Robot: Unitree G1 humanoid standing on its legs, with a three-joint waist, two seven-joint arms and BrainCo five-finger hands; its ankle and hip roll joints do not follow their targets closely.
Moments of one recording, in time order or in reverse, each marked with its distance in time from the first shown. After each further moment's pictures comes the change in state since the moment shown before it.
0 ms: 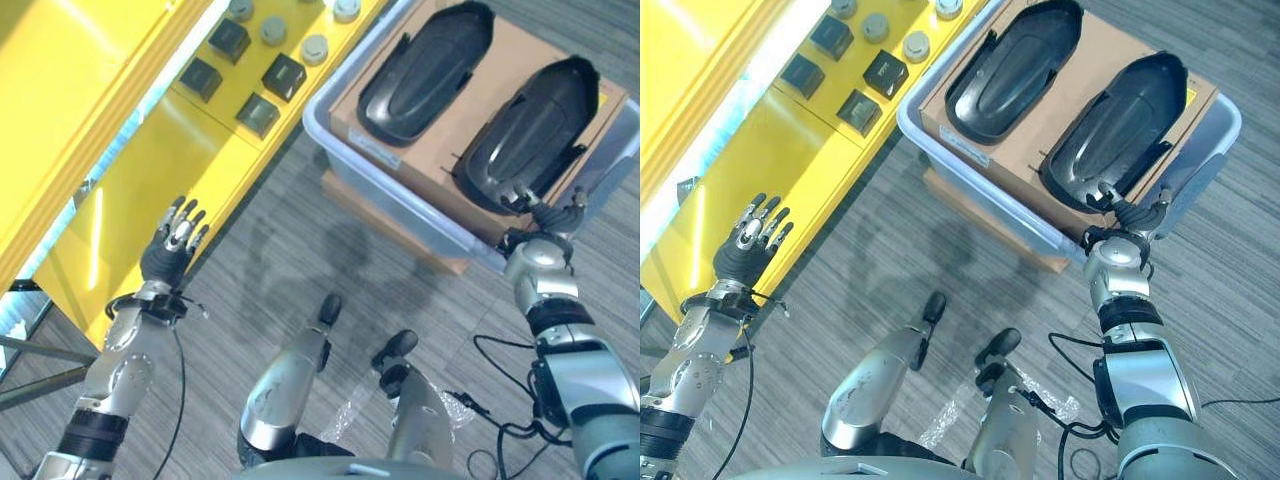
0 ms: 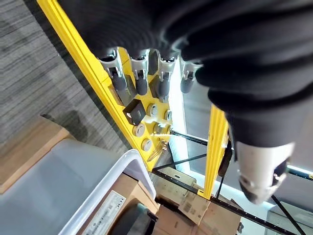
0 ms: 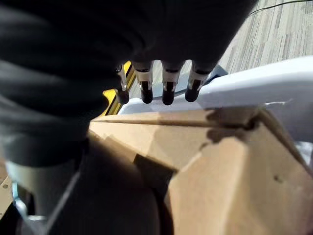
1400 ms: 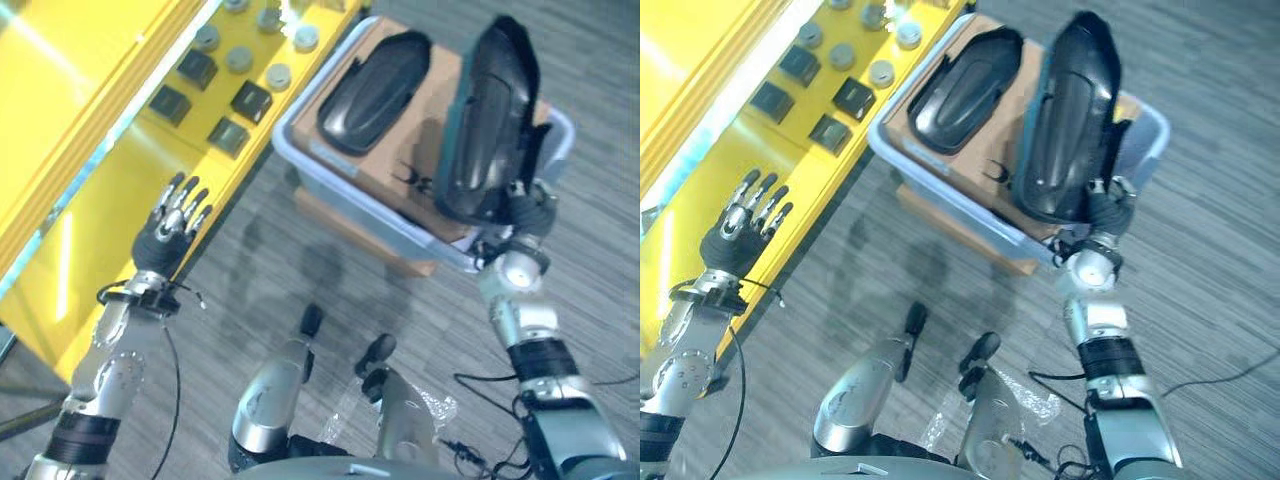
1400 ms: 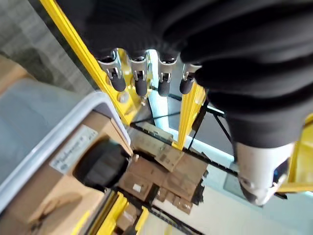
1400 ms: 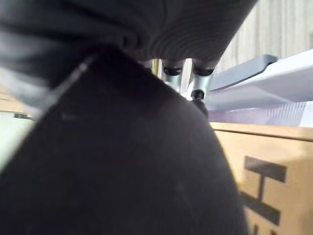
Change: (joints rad) left arm -0.032 -0.008 0.053 -0.136 -0.034 0.075 -0.072; right arm 0.342 0.146 -0.060 -0.683 -0.017 -0.040 -0.012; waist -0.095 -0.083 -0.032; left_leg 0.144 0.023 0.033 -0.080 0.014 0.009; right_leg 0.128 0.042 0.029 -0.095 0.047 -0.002
